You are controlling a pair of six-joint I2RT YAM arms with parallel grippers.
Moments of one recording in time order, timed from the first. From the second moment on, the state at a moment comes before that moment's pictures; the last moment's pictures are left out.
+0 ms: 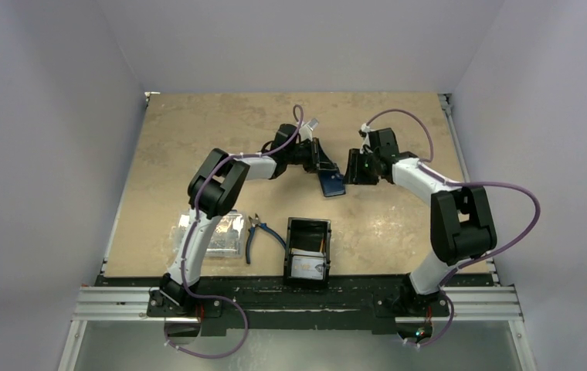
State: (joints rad) left arm -0.56 2.39 1.55 0.40 0.70 -0.83; right arm 0.24 1.66 1.02 -0.31 -0.21 0.30
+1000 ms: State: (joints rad) left arm -0.56 2.39 1.57 0.37 0.70 -0.83; right arm 0.40 1.78 1.24 -0.42 -0.04 0.13
